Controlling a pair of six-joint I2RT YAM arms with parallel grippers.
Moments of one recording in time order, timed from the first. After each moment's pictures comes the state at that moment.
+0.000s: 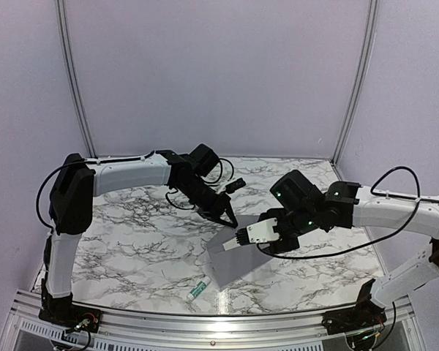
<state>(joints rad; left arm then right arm) -0.82 2.16 1.81 -0.72 0.78 -0.18 0.95 1.35 1.03 -0.68 0.01 -0.92</state>
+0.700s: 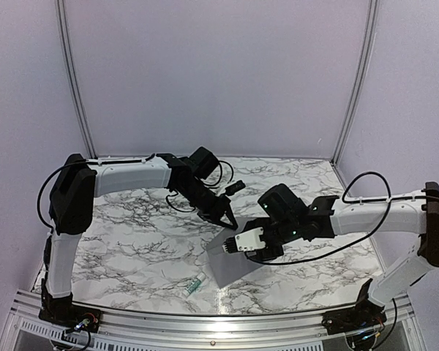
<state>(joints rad) -0.82 2.16 1.77 -0.66 0.79 -0.19 0.93 1.46 0.91 -0.38 -0.07 -0.94</state>
